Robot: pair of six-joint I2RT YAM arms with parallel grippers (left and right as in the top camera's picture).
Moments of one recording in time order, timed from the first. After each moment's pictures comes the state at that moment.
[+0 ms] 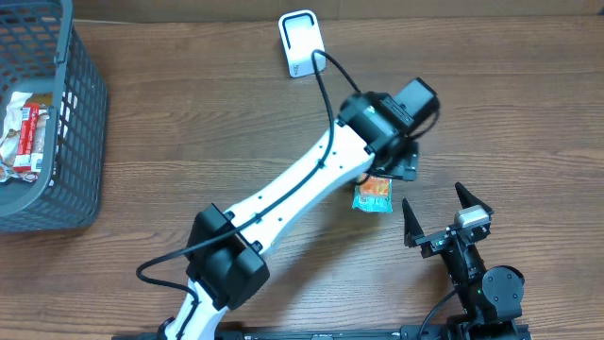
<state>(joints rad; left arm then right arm) -0.84 2.13 2.12 -1.32 -0.01 -0.71 0.13 0.01 0.02 -0.02 -0.16 -0.04</state>
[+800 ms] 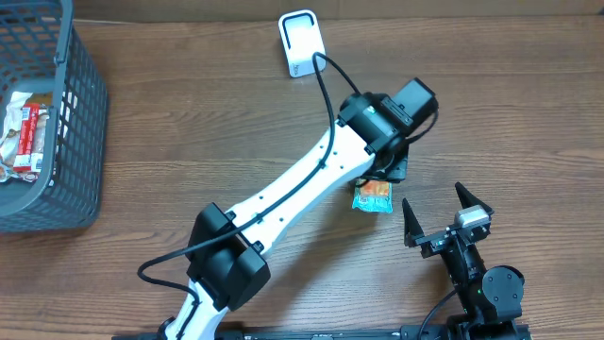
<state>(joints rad) -0.87 2.13 2.11 -1.29 0.01 -0.71 0.13 0.01 0.02 -0.02 -0.16 -0.04</state>
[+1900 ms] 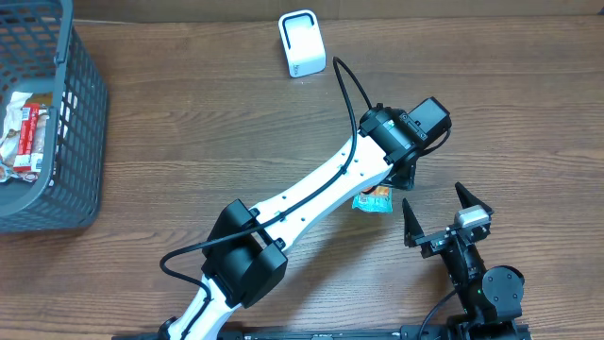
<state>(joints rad) -0.91 2.20 2.10 -1.27 -0.15 -0.74 0.13 0.01 0.02 -0.02 -0.16 -0.04</state>
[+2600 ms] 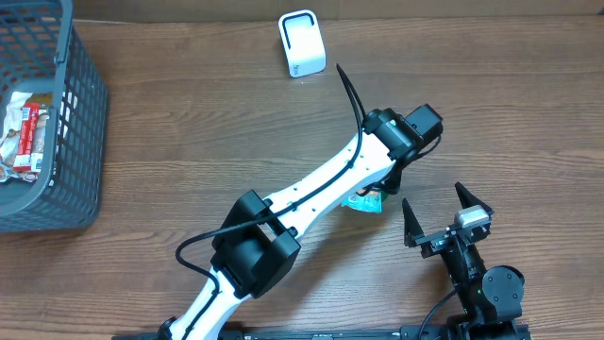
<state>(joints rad) -0.89 2.27 2.09 -1.33 -0.15 -0.73 0.13 0.01 0.02 -0.02 -0.16 -0.04</state>
